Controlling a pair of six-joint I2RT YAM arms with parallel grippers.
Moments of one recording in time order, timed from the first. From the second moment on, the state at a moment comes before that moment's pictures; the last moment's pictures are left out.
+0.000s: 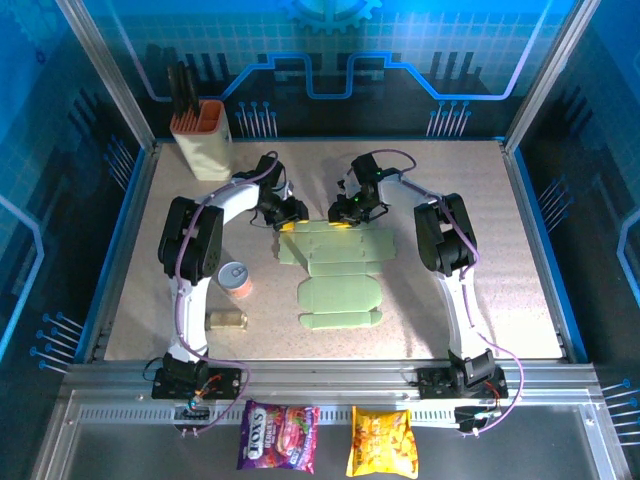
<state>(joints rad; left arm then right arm) -0.24 2.17 1.57 -0.63 0.45 -0.51 0.38 2.36 1.82 -0.70 -0.58 0.37</state>
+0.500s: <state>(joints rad) -0.24 2.07 1.51 -0.49 0.61 -0.62 0.38 2.35 1.81 -0.69 -0.58 0.37</state>
